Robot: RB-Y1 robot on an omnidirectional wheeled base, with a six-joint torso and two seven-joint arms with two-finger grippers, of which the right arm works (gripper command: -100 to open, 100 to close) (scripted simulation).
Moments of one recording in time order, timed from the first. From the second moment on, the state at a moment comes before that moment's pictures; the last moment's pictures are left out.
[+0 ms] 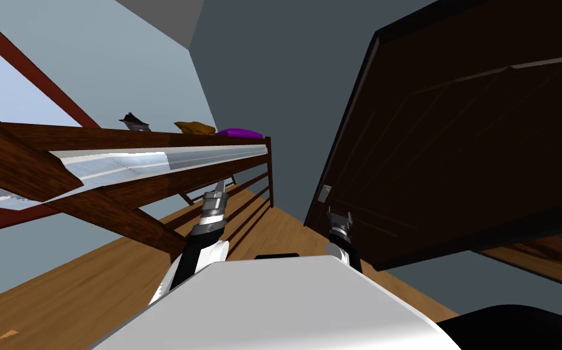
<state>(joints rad) 0.44 -0.13 -0.03 -1.76 -1.05 -0.63 -0.45</state>
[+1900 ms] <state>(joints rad) 0.39 -0.25 -0.07 -1.54 -1.29 -0.63 -0.68</state>
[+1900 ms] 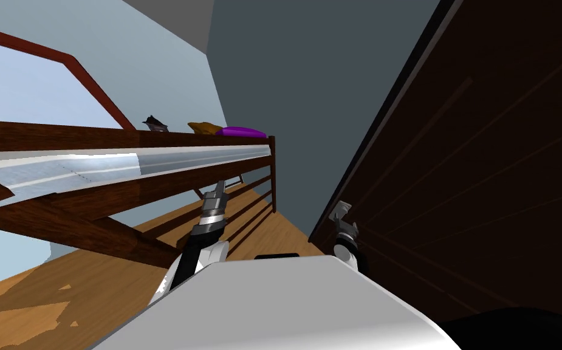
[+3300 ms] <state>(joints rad) 0.35 -0.35 -0.08 -1.47 -1.29 -0.58 -0.78</state>
